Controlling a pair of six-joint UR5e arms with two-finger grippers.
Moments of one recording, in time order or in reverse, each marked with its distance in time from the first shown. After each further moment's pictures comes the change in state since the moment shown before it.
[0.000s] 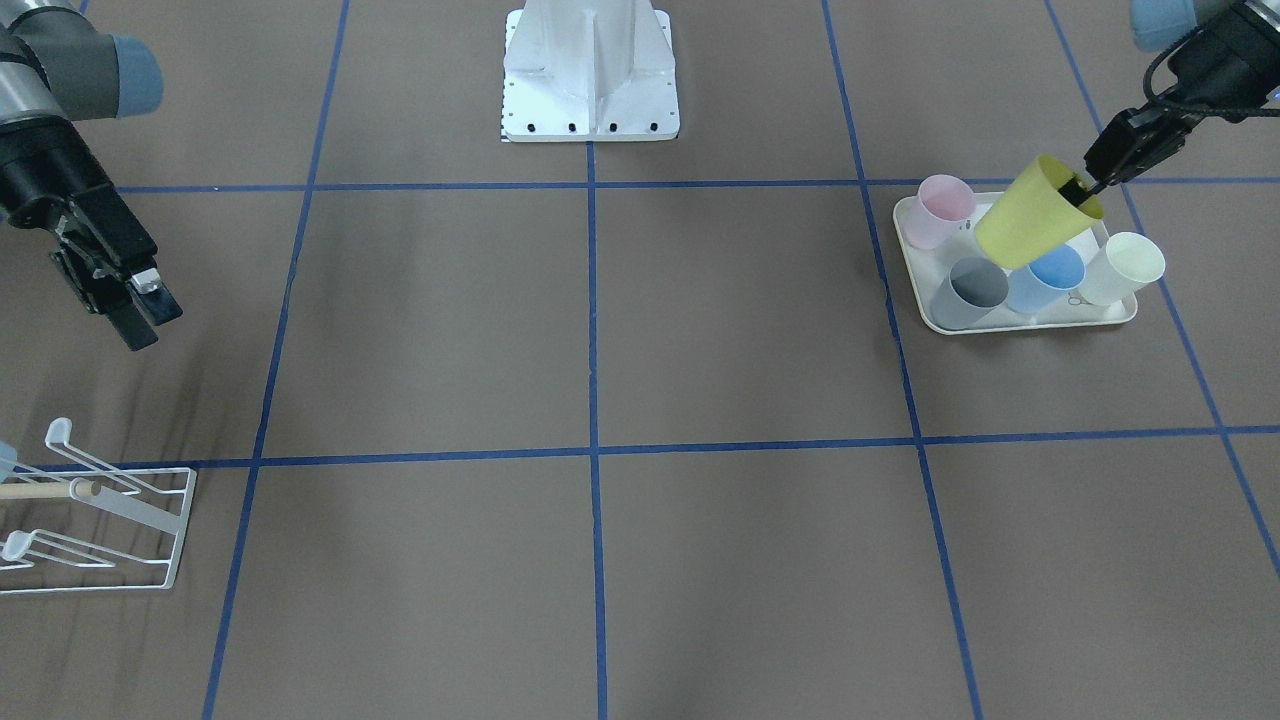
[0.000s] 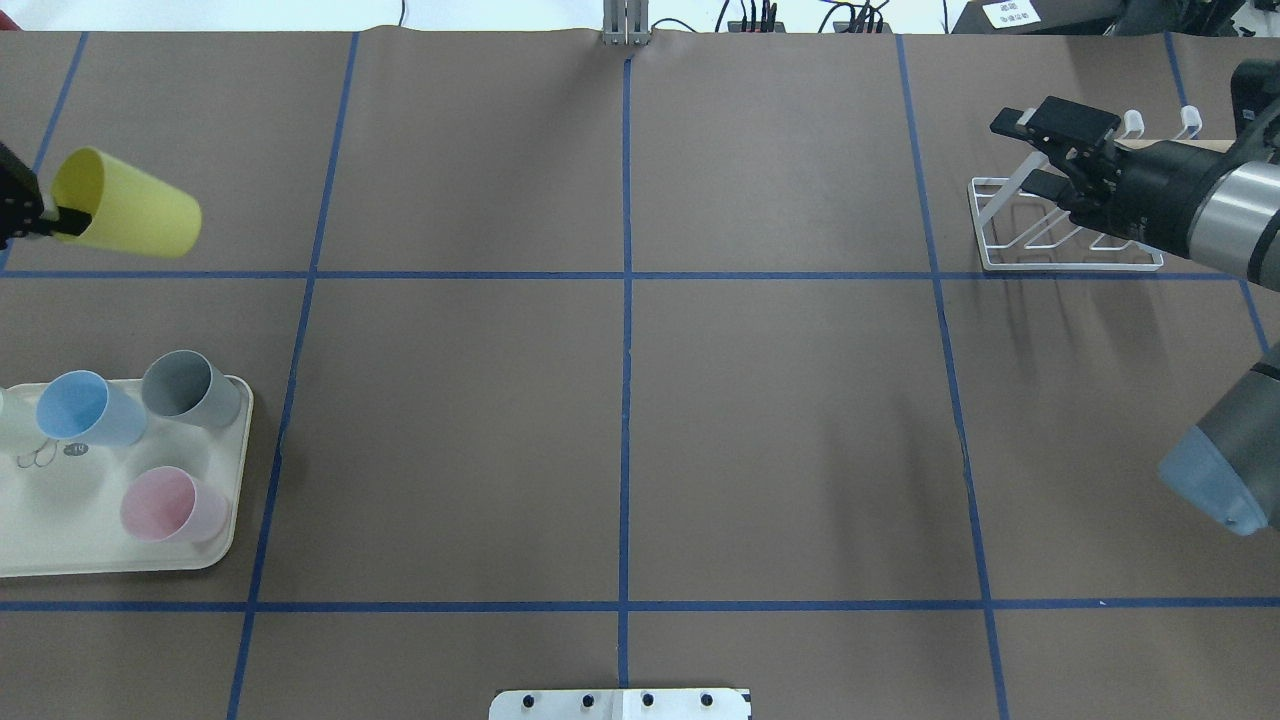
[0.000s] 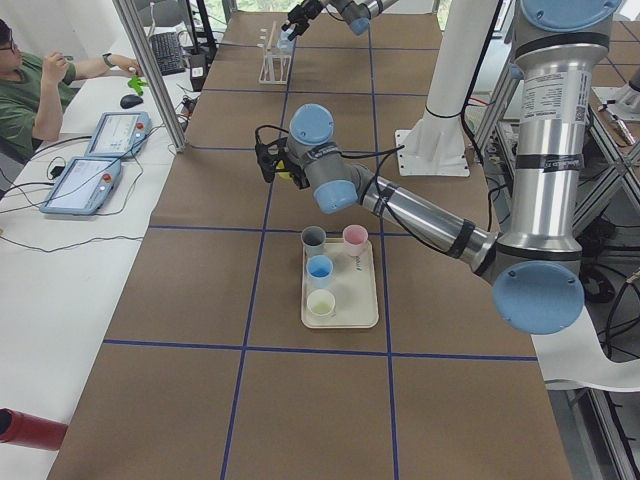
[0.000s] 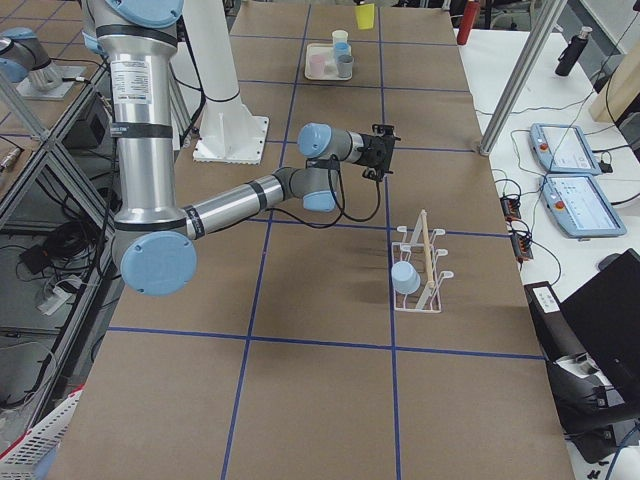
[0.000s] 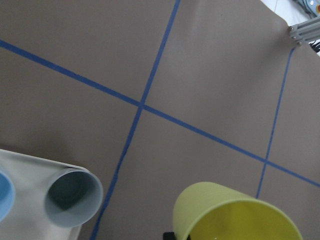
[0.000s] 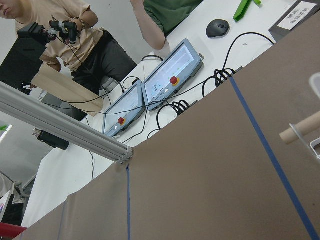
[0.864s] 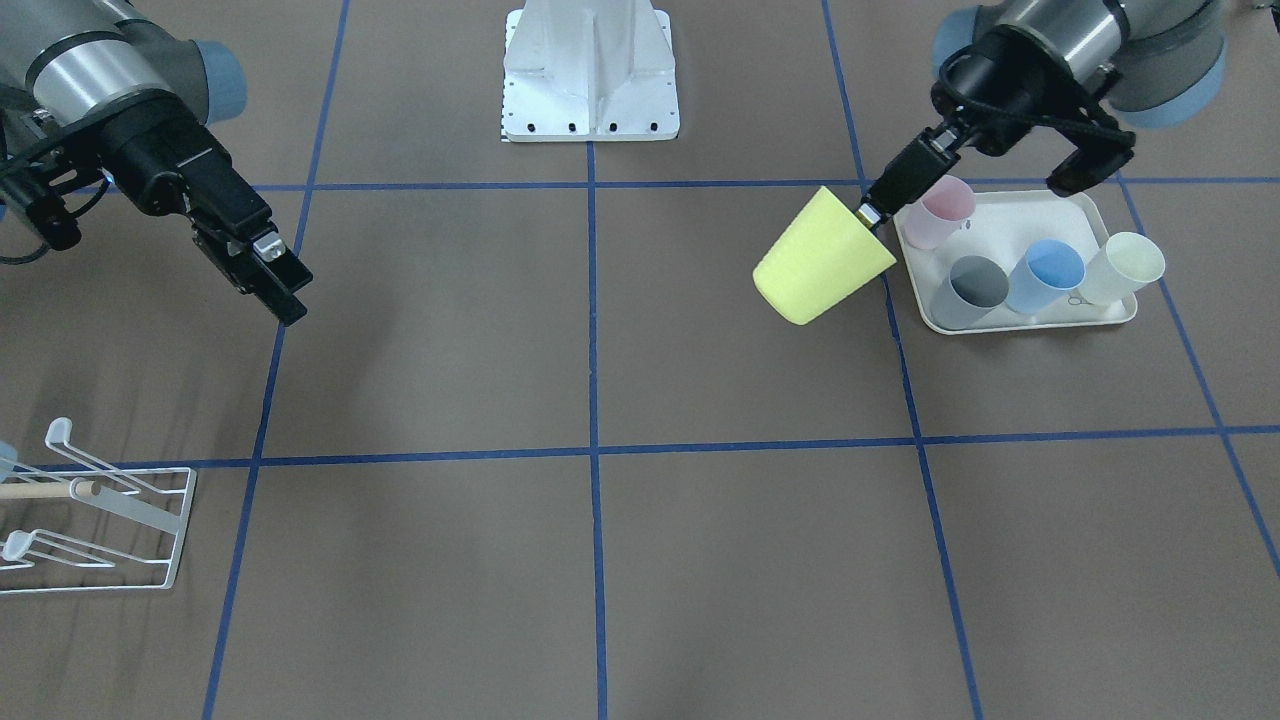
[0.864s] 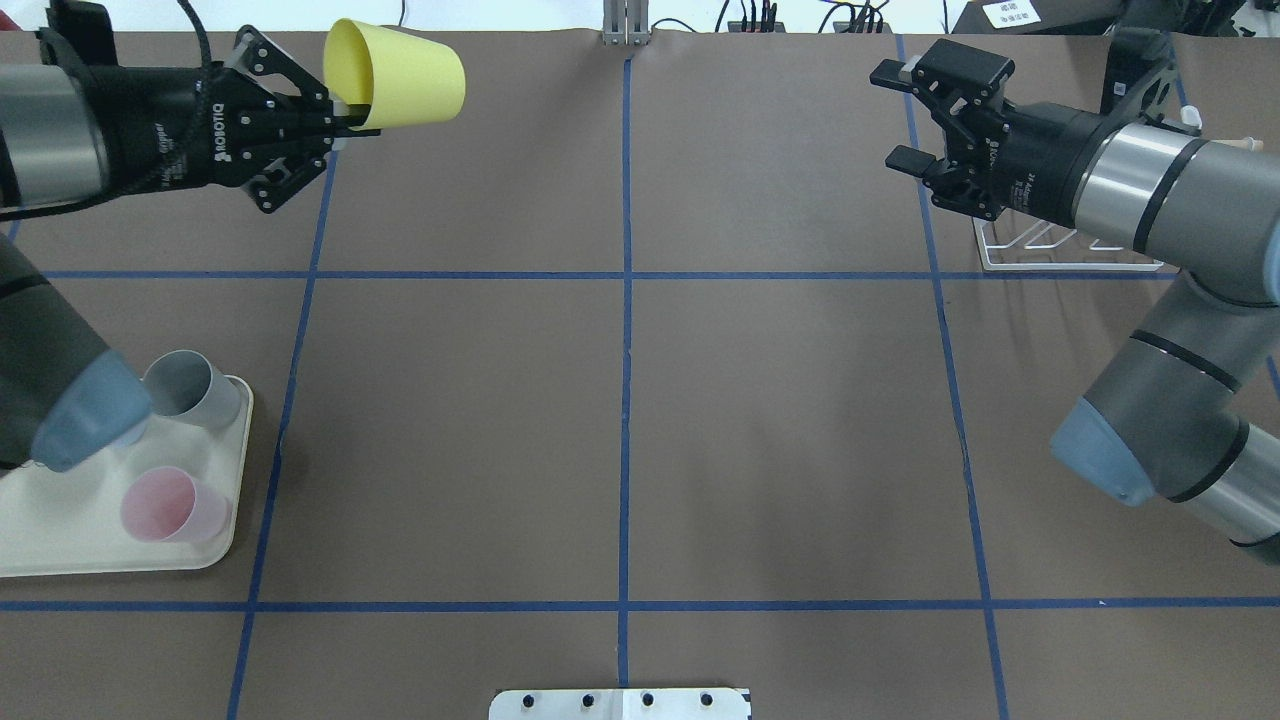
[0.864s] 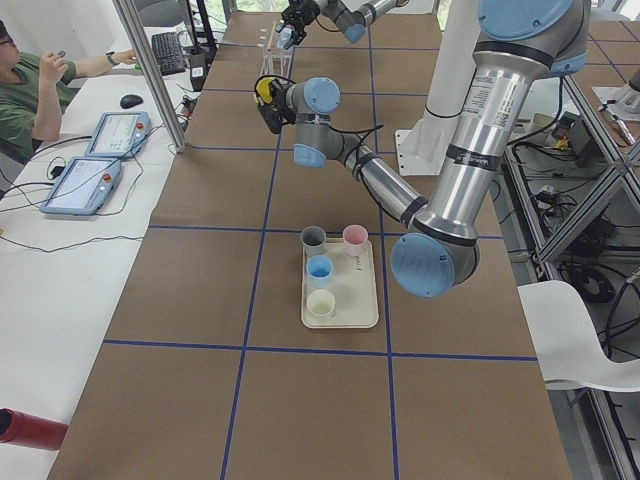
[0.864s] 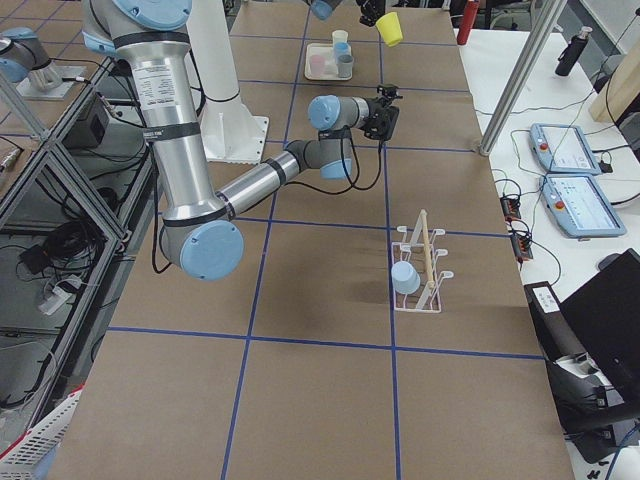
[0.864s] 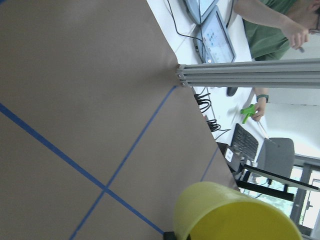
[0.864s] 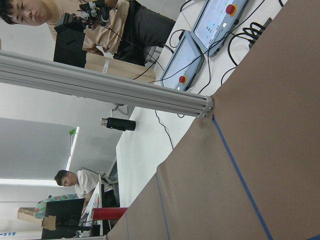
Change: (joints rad) left arm 0.359 -0.262 0.094 -0.423 0.610 -0.731; right arm -0.069 0.174 -0.011 0.026 0.002 0.236
